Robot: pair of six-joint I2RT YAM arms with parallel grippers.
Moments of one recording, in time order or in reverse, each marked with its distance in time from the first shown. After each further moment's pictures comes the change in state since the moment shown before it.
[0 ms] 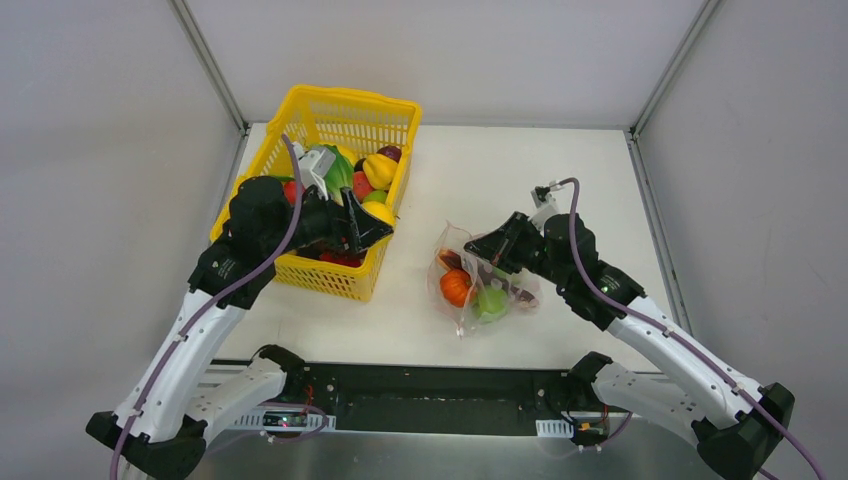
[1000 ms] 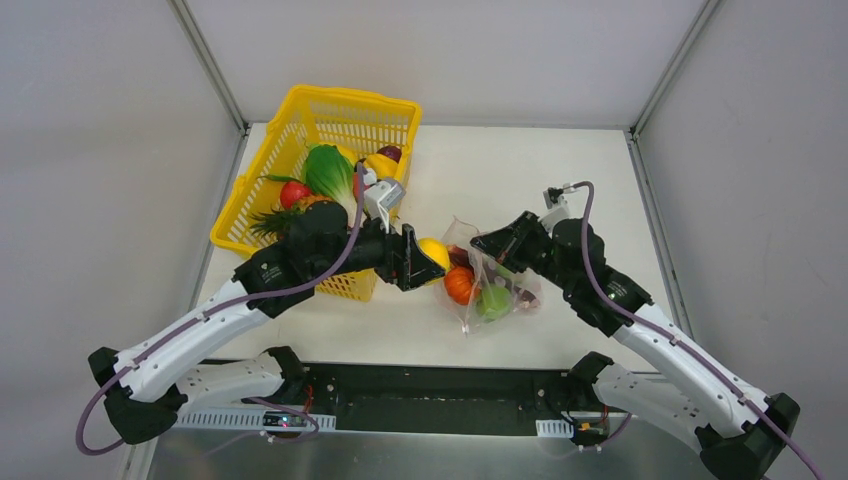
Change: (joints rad) left arm -0.470 0.084 -0.061 0.166 -0.181 -0.047; right arm 0.000 -0.051 -0.019 0.017 0.073 0.042
